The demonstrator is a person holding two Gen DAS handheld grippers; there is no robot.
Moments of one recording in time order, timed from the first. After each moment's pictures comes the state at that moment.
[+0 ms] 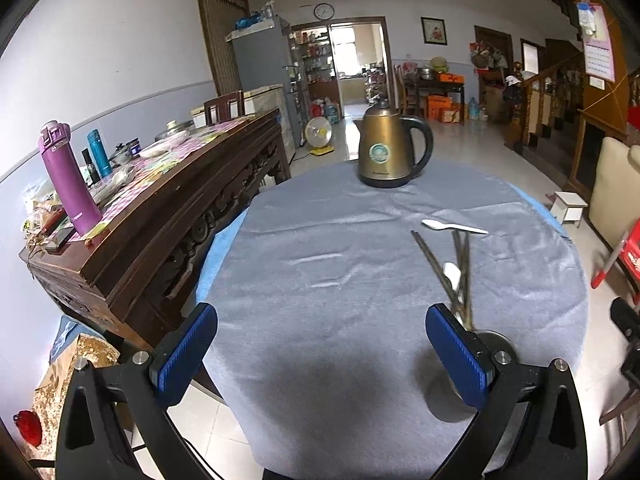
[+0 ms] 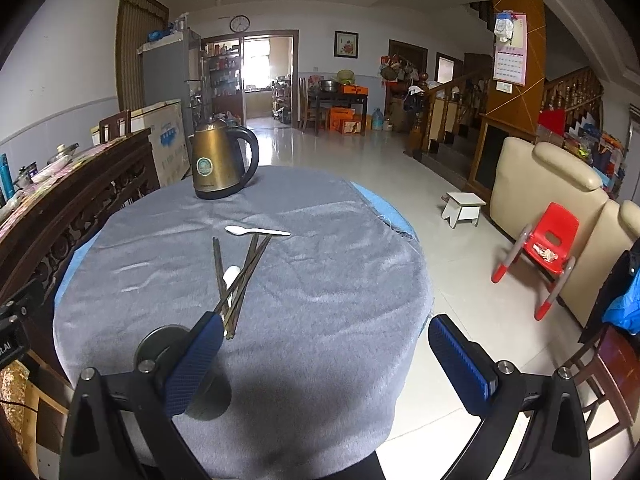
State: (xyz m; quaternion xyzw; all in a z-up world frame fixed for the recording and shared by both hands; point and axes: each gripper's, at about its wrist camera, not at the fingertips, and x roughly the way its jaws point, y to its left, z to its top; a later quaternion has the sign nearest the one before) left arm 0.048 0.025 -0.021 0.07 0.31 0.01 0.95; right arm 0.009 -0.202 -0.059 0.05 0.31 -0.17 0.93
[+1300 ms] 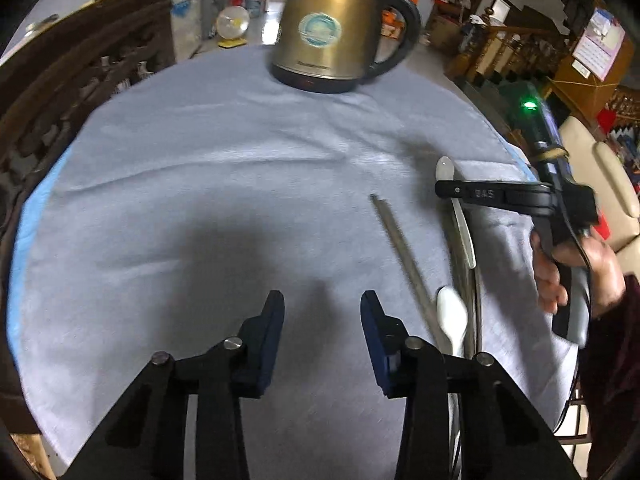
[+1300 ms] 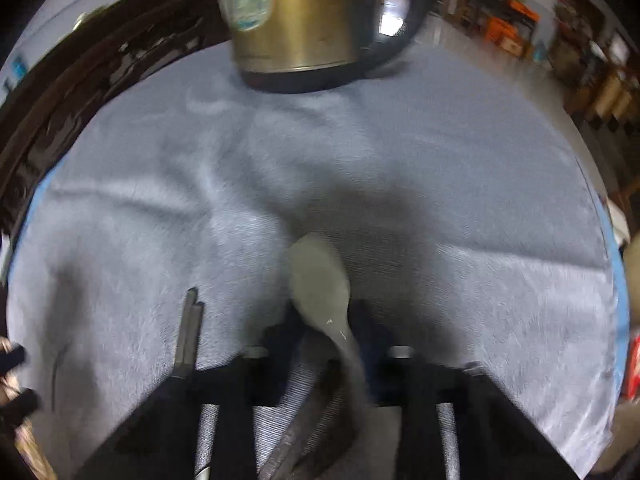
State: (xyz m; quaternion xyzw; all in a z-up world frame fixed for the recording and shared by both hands) left arm 0.304 -0.019 -0.156 -0.01 0.52 -0.16 0.84; right arm 0.434 -0.230 -0.219 0.02 0.55 0.07 0.83
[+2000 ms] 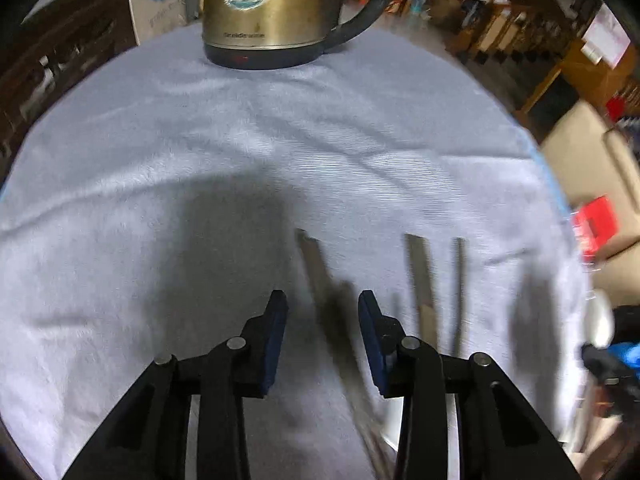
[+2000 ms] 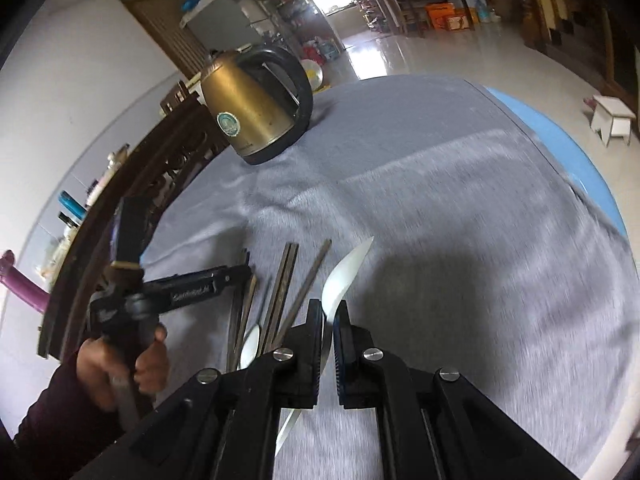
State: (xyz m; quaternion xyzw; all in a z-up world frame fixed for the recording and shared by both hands) left arm 0.358 -0.093 -0.186 0.00 0.56 -0.17 0.81; right arm 0.265 -0.325 -0.185 0.23 0.43 0.09 0.87
